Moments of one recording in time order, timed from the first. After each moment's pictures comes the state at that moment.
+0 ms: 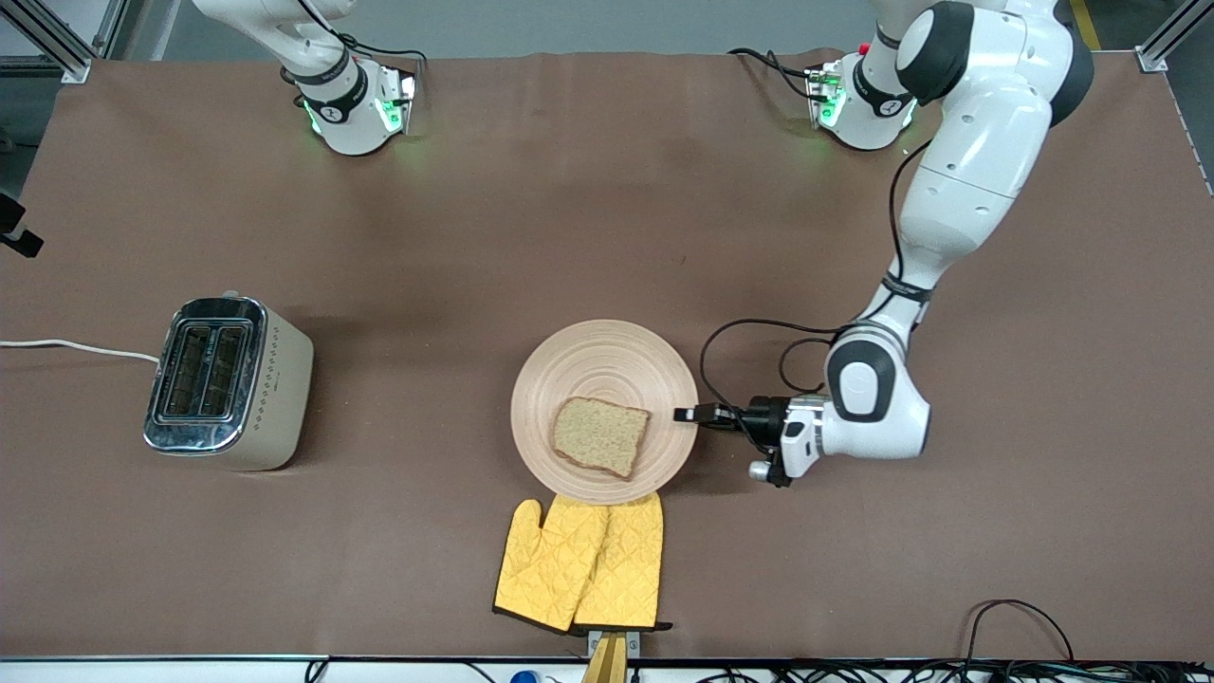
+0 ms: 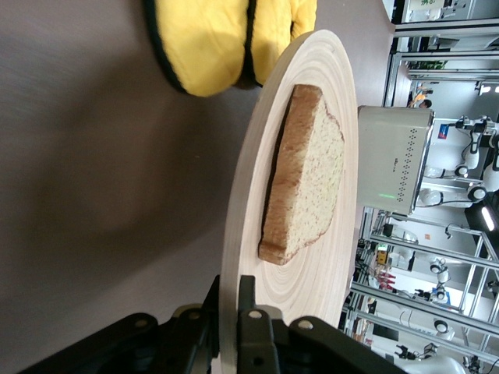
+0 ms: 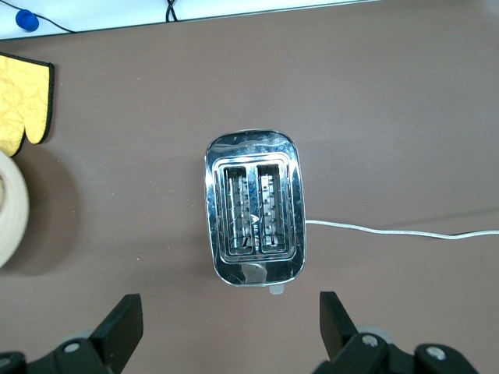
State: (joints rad) left arm -0.19 0.94 -0.21 -1.42 -1.18 2.08 0.54; right arm 0.02 -0.03 -0.19 -1.50 0.05 1.59 -0.09
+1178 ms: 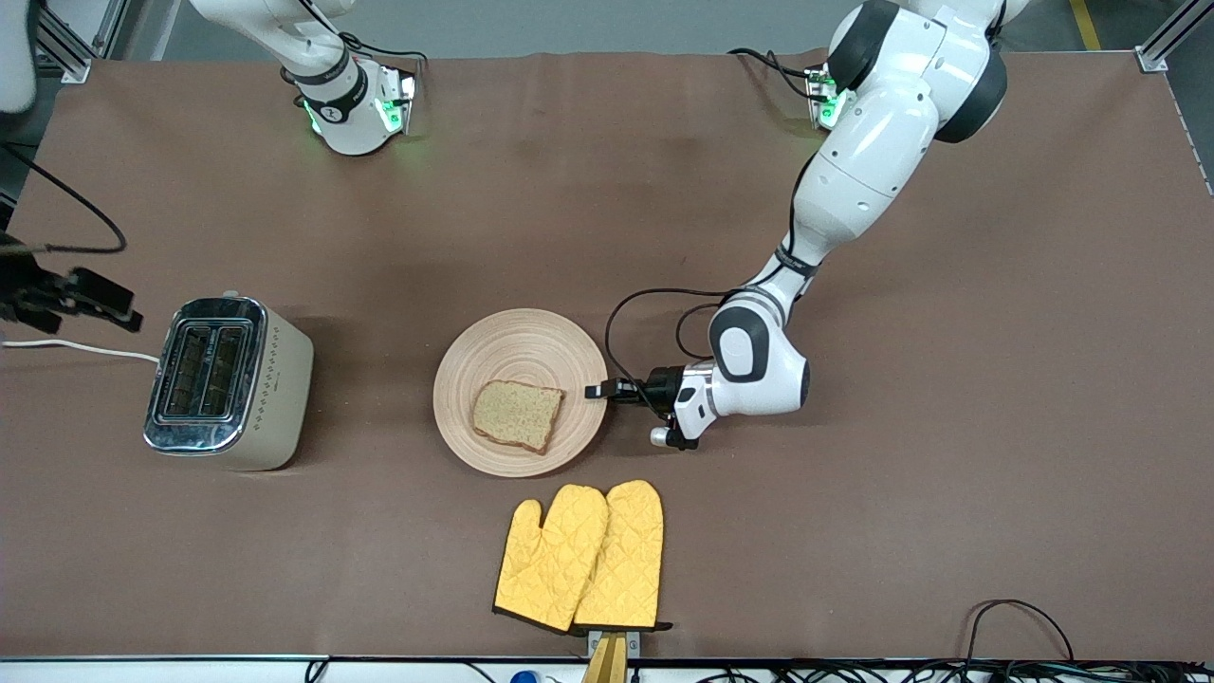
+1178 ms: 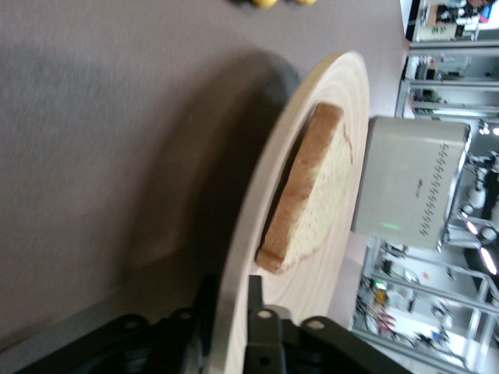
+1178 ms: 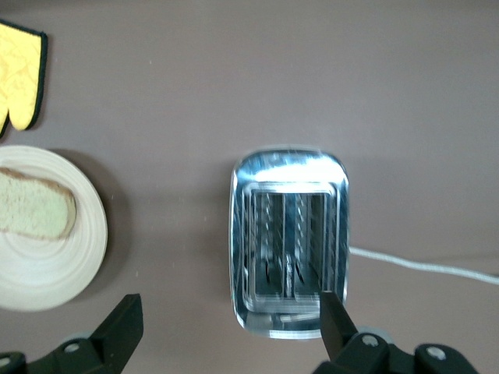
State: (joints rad) left arm -0.43 1.02 -0.21 -1.37 -1.40 2.38 0.54; right arm 0.11 0.17 -0.18 -1.50 0.05 1.74 -0.09
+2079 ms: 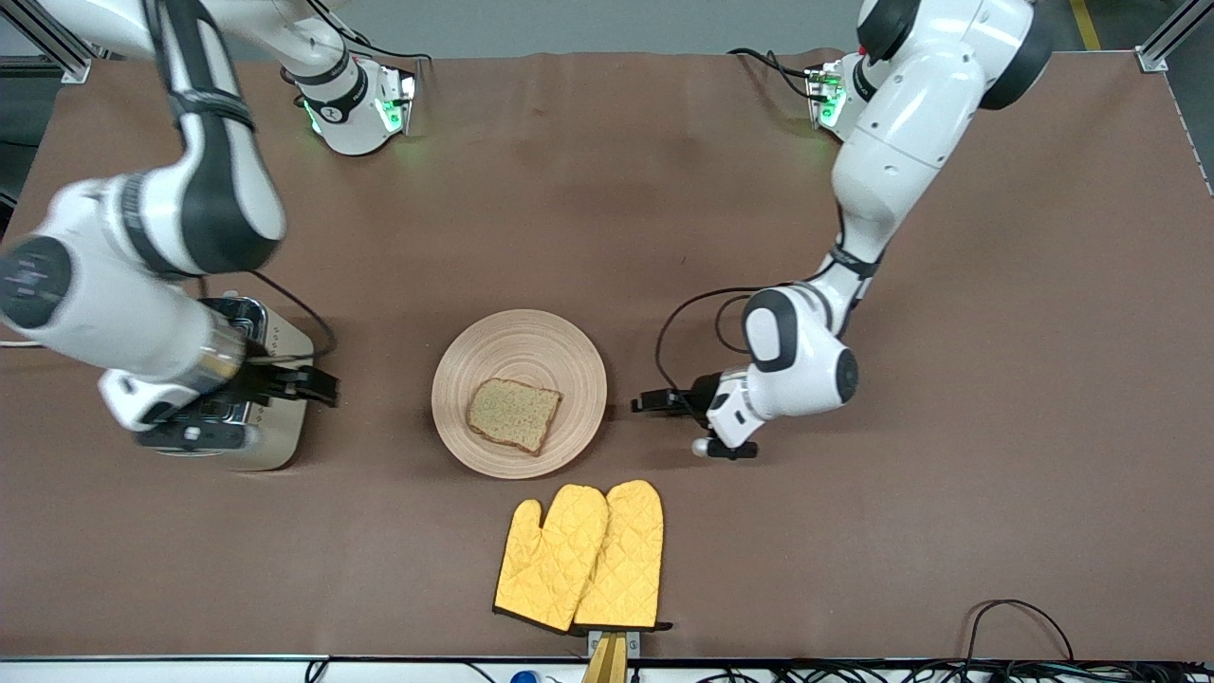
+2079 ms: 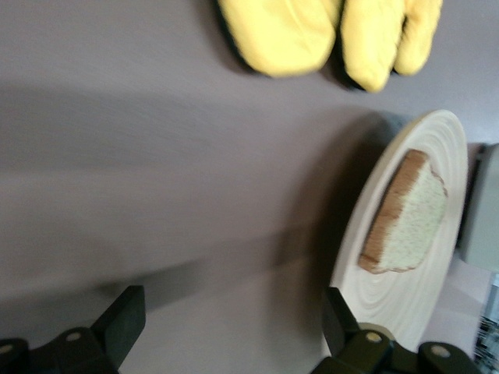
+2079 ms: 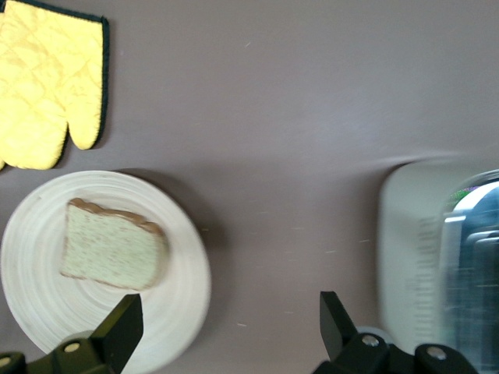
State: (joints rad) left arm -0.31 0.82 -0.19 -1.57 -0.92 2.45 0.24; right arm 0.35 0.41 -0.17 -1.51 0.17 1.93 0.23
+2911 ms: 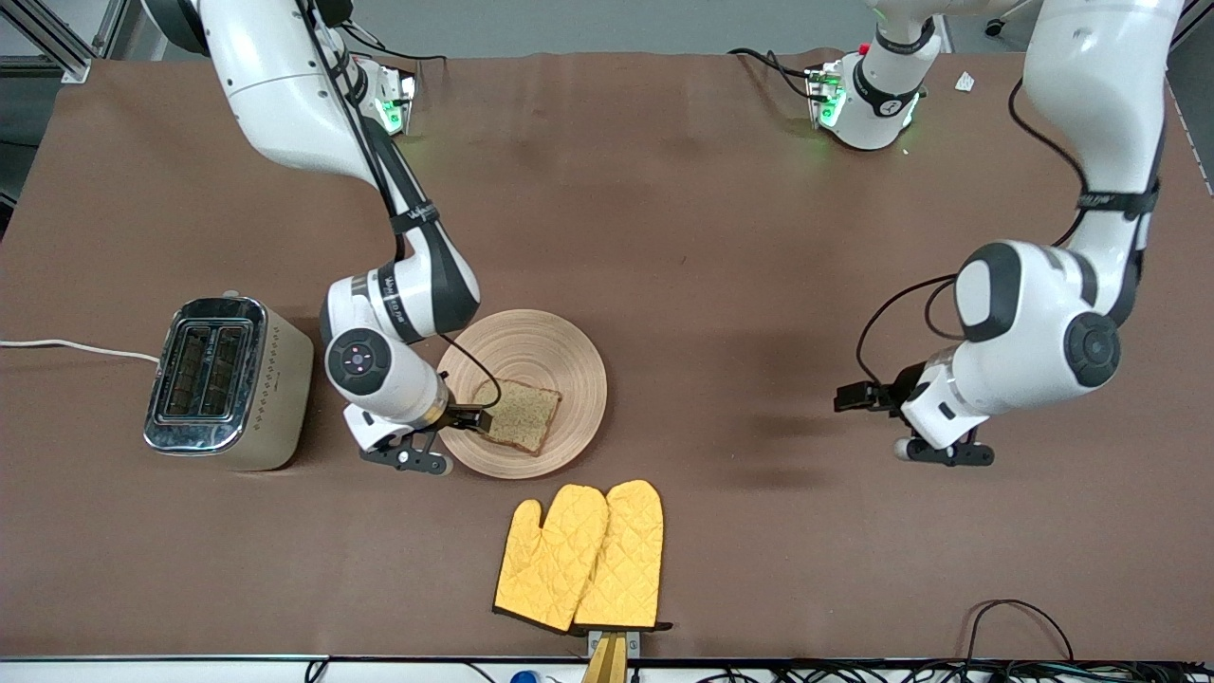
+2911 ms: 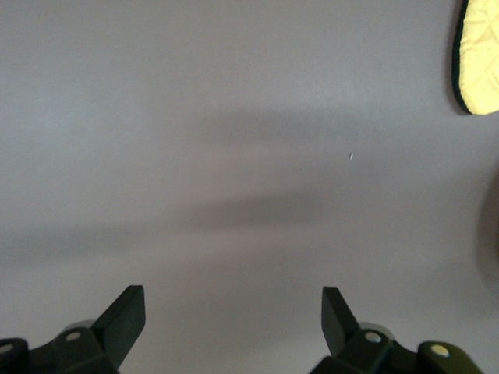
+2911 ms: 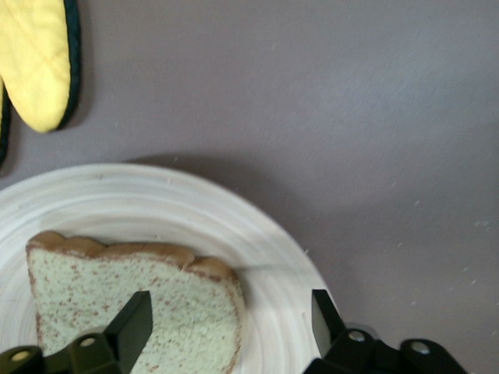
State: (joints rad) left arm -0.02 0.42 -0.18 -1.65 -0.16 2.03 -0.07; right arm 0.54 0.70 -0.17 -1.51 0.18 2.18 0.51
